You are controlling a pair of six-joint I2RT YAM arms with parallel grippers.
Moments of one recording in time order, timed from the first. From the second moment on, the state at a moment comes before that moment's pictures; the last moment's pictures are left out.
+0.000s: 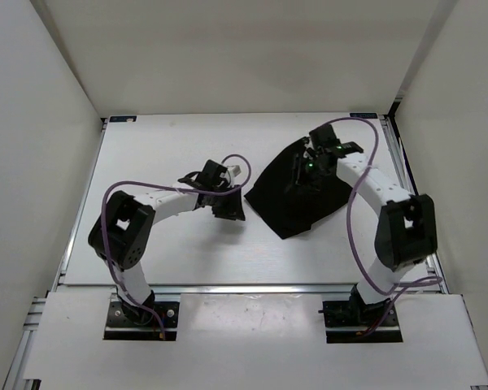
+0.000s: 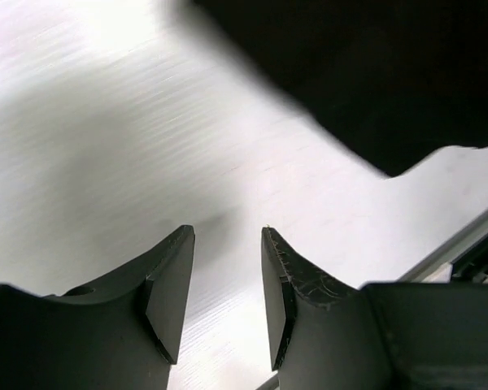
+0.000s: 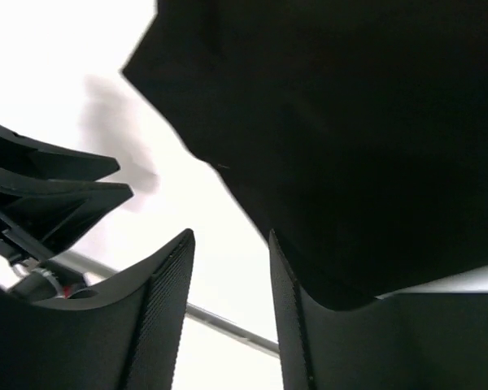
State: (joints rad) left arm -0.57 1.76 1.06 -0.27 0.34 -0.44; right arm 0.34 1.67 1.33 -0.76 -0.32 0.43
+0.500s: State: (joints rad) left arm -0.39 1.56 0.91 -0.28 0.37 -0.41; right arm 0.45 2.02 1.56 -0.80 -0.34 0.76
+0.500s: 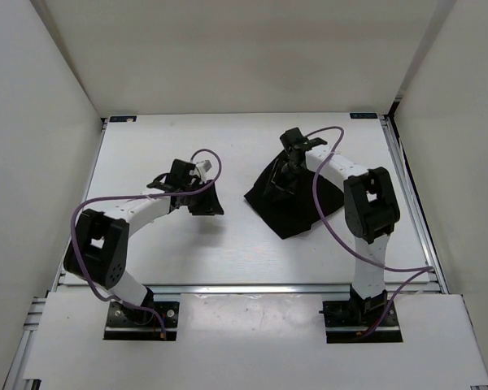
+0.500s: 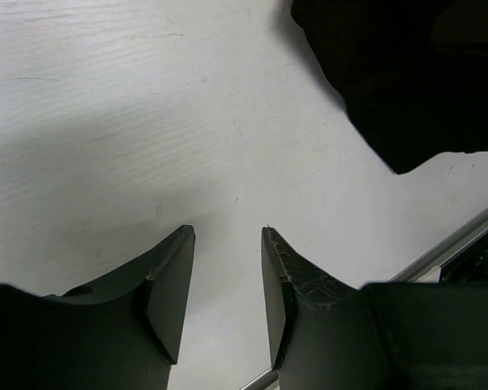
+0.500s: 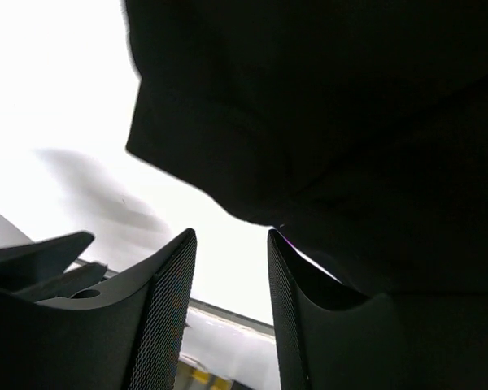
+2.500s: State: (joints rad) left arm -0.24 1.51 0.80 -0.19 0.50 -0.43; right arm 0.52 2.23 1.75 -0.99 -0.23 1.07
